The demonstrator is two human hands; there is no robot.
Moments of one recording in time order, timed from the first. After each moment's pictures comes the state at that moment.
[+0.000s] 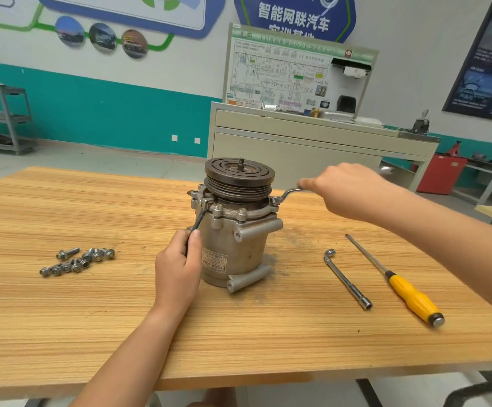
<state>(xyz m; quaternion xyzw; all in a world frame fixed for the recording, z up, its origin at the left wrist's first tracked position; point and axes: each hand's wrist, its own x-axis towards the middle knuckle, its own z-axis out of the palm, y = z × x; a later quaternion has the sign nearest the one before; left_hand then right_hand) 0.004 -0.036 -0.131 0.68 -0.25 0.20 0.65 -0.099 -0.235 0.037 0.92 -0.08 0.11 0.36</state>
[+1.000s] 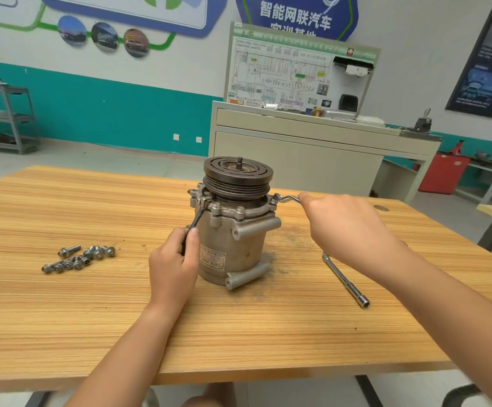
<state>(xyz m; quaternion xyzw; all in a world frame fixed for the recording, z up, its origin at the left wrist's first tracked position) 0.006 -0.032 -0.132 0.69 -0.27 0.26 0.62 -0.133 -0.186 0.006 0.93 -0.16 0.15 0.28</state>
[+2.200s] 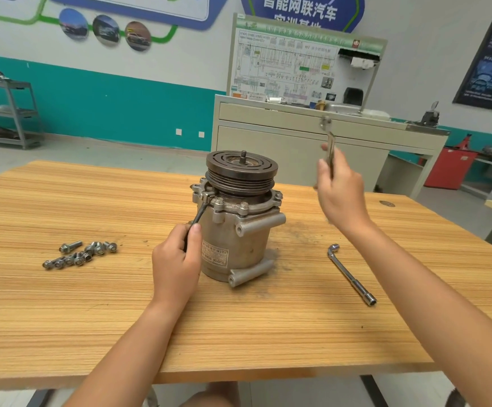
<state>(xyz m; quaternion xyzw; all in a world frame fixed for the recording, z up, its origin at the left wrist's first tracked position) 0.002 -0.033 -0.128 0.68 -0.26 0.23 0.65 -0.080 -0.240 -0.012 0.87 -0.11 0.46 -0.16</state>
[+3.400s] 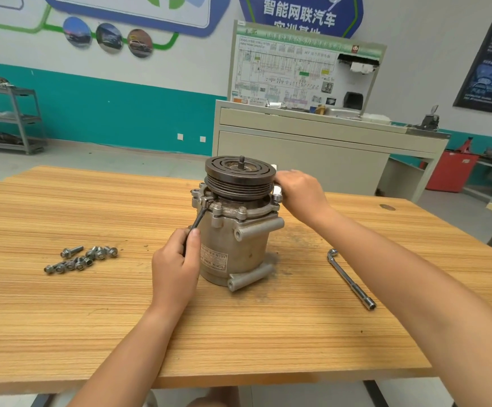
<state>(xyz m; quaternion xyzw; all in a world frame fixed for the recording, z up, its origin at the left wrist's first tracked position) 0.004 -0.032 -0.132 0.69 -0.25 0.23 0.64 -0.034 -0.243 -0.023 0.92 0.06 0.38 0.09</state>
